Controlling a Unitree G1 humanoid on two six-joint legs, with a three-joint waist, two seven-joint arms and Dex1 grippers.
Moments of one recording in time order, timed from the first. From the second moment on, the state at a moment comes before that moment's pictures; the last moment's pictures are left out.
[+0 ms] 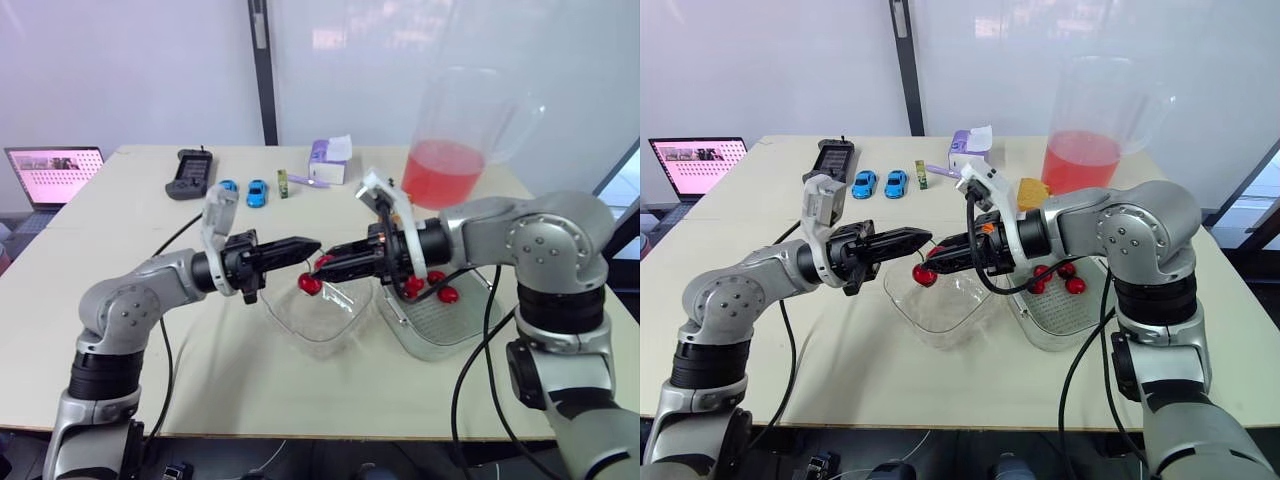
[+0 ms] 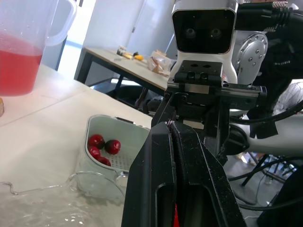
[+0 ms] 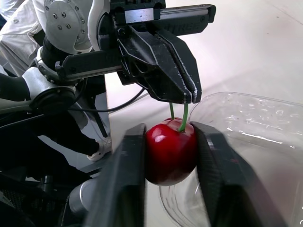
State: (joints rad) left arm -0.64 0.52 0.13 -0.19 -1.03 0.91 -0.90; right arm -1.07 -0.54 0.00 -0.27 0.85 1.56 0.78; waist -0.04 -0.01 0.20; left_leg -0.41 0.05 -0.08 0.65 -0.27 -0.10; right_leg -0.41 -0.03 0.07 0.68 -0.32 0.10
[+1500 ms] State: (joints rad) left arm -0.63 0.48 0.15 -0.20 -1.08 0.91 -0.85; right arm -0.83 -1.12 0.13 -0.01 0.47 0.98 1.21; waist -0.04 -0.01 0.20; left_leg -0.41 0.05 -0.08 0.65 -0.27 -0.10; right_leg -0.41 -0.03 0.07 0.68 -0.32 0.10
